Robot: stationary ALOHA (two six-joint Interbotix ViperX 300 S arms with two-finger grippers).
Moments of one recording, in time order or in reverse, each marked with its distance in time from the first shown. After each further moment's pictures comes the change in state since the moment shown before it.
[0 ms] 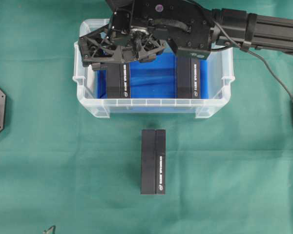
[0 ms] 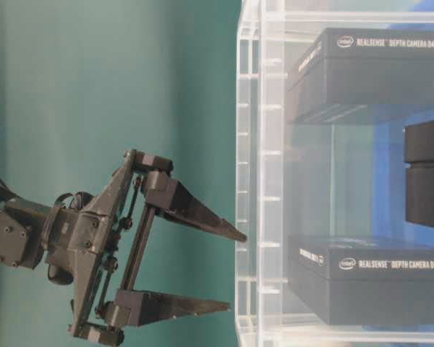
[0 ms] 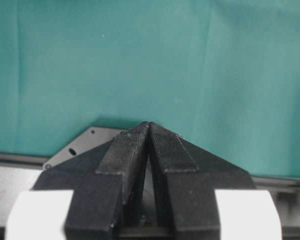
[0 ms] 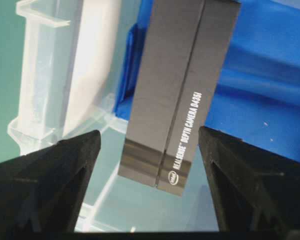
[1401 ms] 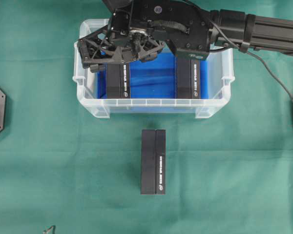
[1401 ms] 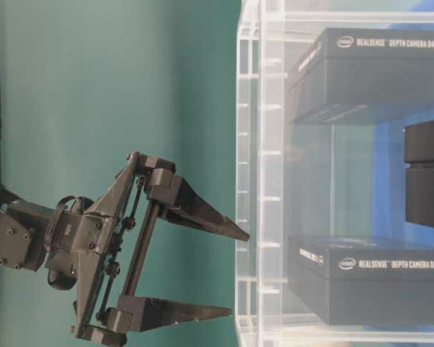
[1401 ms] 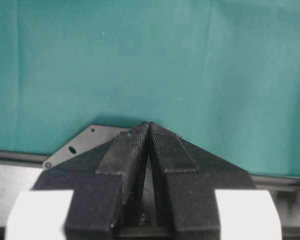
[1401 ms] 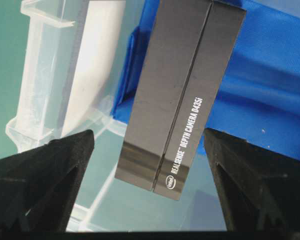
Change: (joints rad) left arm 0.000 0.000 0.000 -0.002 0.006 -0.002; right arm 0.000 0.003 0.000 -0.009 -0.003 -0.025
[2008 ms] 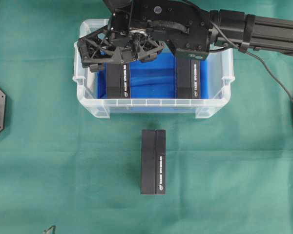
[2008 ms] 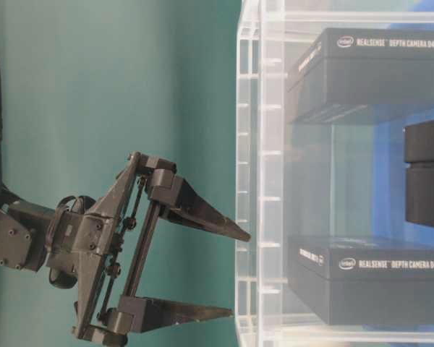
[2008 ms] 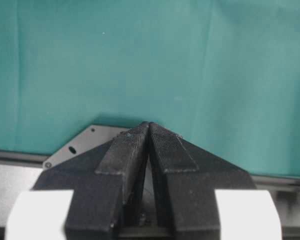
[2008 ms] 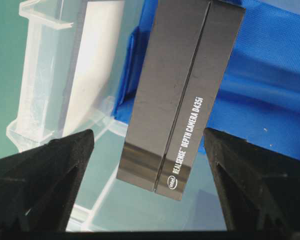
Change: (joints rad) left arm 0.000 0.000 0.002 0.000 0.000 0.000; right arm 0.000 0.002 0.000 0.000 0.000 0.011
